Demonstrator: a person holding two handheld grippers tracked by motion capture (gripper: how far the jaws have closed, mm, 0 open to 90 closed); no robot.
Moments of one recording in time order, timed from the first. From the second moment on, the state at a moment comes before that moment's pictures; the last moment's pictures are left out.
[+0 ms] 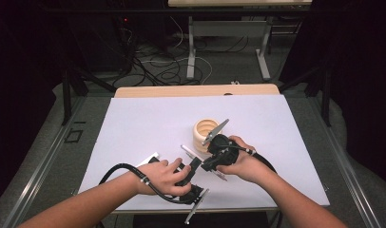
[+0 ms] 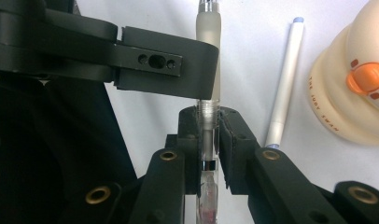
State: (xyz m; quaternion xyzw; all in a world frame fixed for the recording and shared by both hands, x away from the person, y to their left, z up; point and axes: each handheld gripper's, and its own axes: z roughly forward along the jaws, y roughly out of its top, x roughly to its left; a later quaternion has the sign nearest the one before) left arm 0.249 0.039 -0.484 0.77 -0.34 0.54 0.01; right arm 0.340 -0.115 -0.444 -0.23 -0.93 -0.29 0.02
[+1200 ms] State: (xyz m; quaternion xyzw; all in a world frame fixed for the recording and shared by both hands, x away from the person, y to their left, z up) left arm 0.276 0.051 -0.486 0.86 -0.16 0.48 0.09; right arm 0.377 -0.141 -0.430 -0.33 -0.87 -0.37 -0.03
